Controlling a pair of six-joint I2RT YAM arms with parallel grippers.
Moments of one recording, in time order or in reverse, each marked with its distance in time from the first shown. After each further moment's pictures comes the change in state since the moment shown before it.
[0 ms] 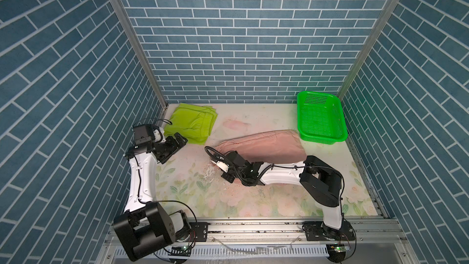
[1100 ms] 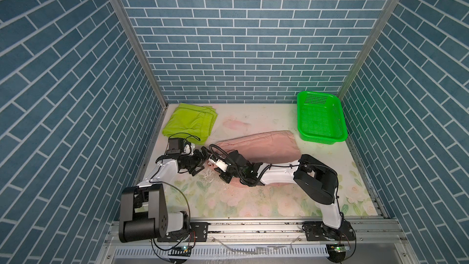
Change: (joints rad) left arm -0.267 0.134 -0.322 0.365 0.181 -0.239; right arm -0.012 0.052 -0.009 0.158 -0.140 0.051
